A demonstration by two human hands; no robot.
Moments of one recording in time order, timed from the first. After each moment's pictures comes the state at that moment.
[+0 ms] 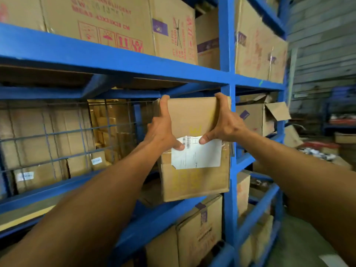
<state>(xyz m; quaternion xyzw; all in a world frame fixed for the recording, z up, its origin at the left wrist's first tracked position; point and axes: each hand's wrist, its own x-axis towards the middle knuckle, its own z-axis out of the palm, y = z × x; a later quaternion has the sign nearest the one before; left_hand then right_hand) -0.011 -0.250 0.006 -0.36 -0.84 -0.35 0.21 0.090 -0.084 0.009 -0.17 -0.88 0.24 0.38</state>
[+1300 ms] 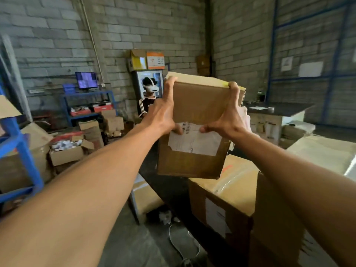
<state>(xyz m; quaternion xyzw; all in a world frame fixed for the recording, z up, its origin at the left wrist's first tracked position) 0.458 -0.046 -0.065 -0.86 -0.38 -0.35 0.02 0.619 -0.141 -0.101 -0.72 -0.46 -0.08 0.51</state>
